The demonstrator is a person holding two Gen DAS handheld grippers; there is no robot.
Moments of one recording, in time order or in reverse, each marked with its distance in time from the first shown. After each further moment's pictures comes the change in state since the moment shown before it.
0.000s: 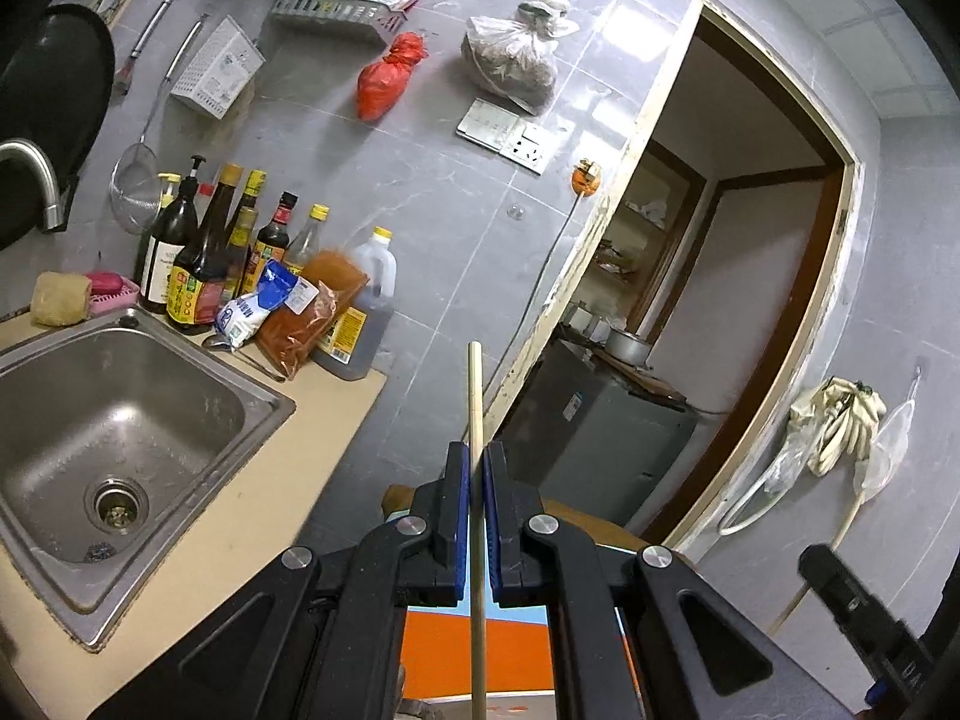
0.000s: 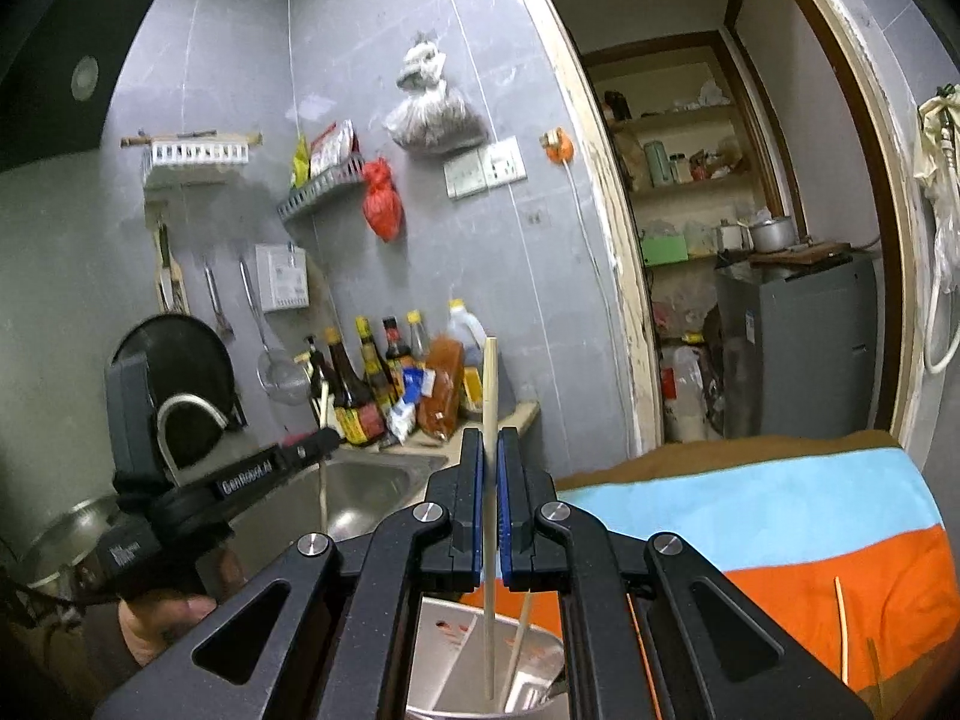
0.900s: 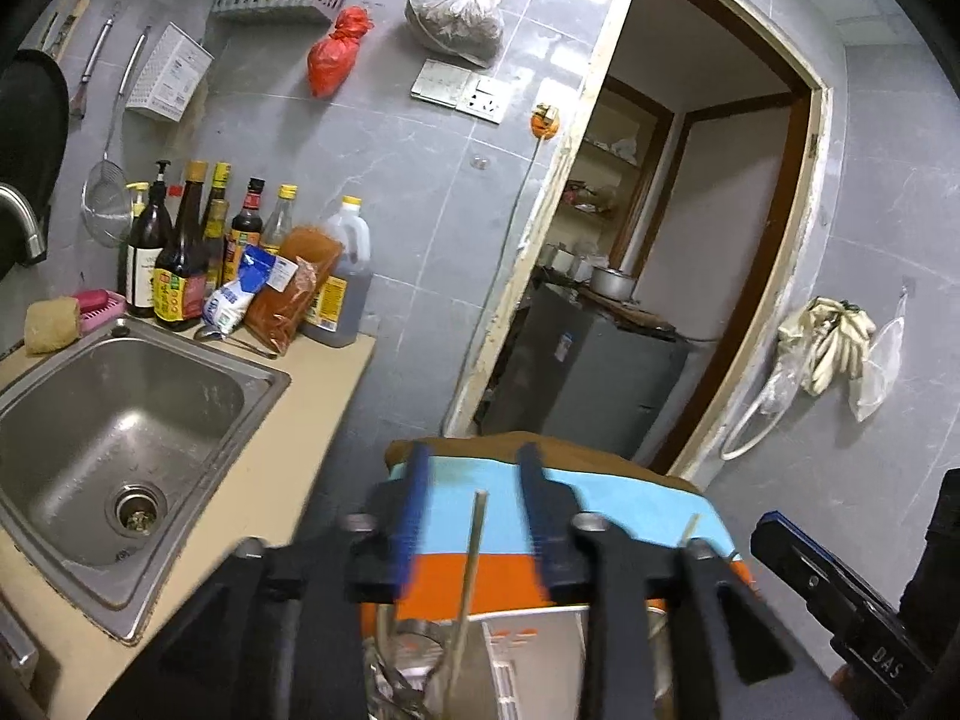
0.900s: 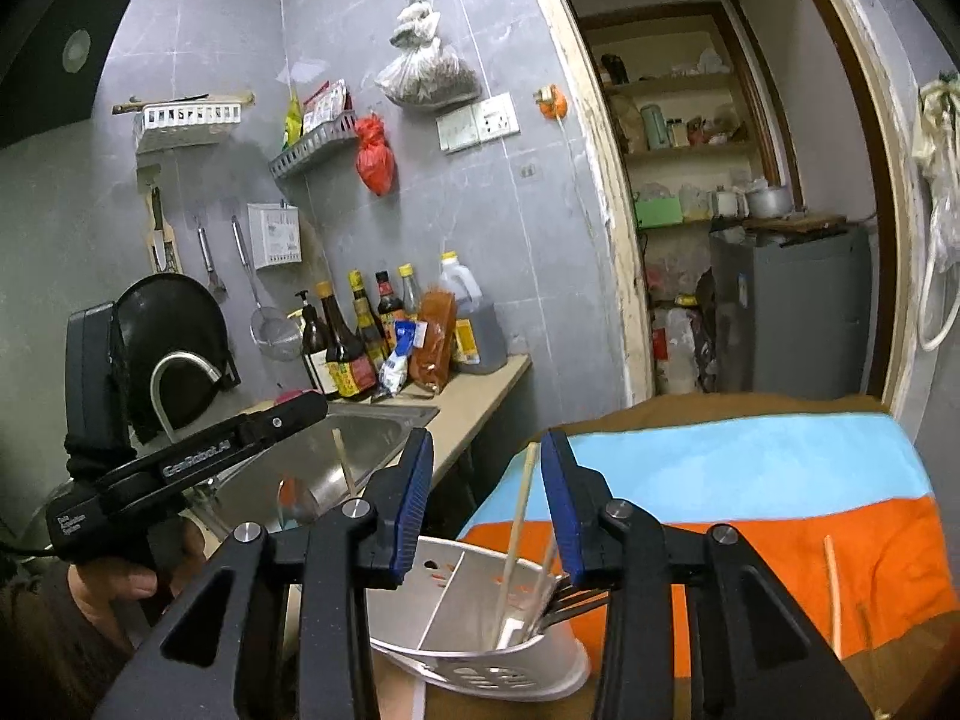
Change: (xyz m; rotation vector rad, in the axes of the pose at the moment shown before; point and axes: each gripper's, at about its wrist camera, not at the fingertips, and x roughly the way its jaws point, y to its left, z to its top) left arm -0.022 -0.013 -0.009 0.118 0.123 -0.027; right arm -0.007 -0.004 -0.013 -0.010 0.081 -0.021
